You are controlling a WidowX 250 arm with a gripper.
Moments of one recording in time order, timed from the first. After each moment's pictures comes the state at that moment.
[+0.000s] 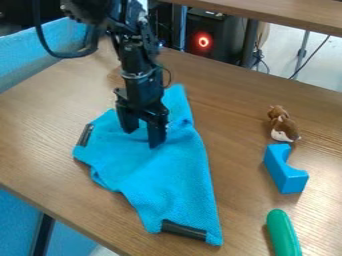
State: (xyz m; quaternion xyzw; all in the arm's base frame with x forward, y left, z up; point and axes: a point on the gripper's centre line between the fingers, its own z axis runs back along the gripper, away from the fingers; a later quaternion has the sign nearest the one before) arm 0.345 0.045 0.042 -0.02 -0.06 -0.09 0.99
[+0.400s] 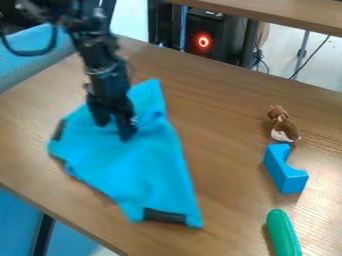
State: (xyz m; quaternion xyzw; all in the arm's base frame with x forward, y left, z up) arm 0.319 0.110 0.038 -0.01 -0.05 -0.07 1.00
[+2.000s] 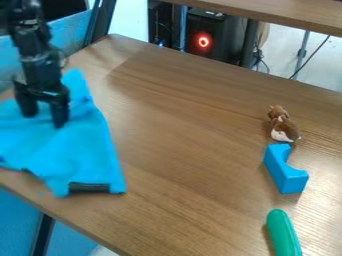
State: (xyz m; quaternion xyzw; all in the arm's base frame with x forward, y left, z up) arm 0.307 0.169 0.042 -0.01 -0.03 0.05 1.00
